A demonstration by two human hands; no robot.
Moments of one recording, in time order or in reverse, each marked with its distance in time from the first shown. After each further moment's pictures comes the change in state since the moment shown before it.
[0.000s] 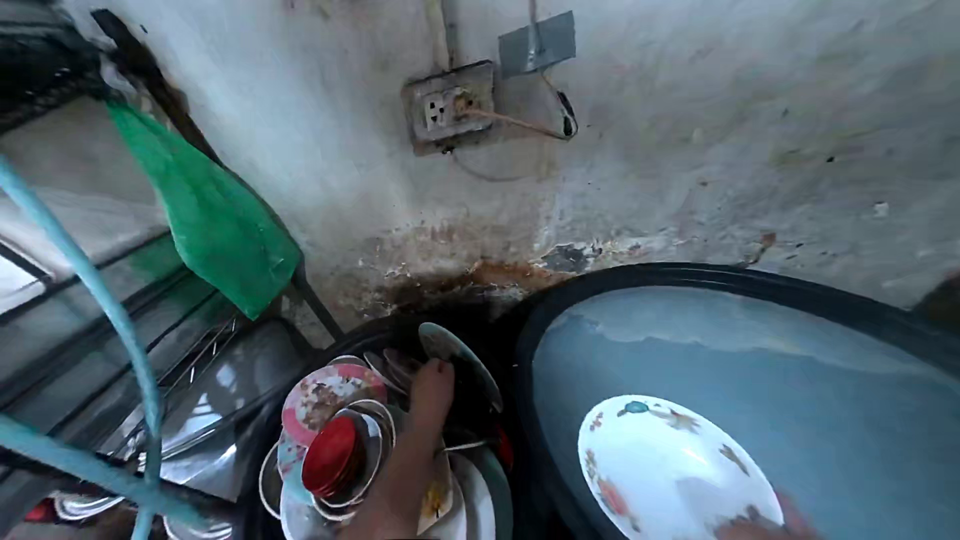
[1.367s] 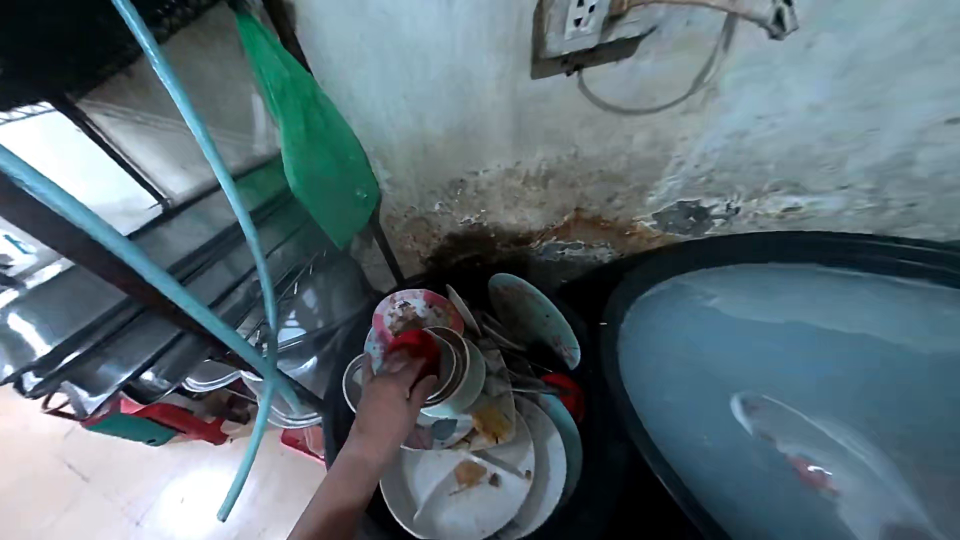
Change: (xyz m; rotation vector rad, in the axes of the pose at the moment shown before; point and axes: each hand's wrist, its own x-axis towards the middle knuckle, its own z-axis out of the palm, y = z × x) left_hand -0.117 -0.152 -0.097 0.439 0.309 0.314; right_hand 0.023 0.032 -0.024 -0.921 -0.001 -0.794
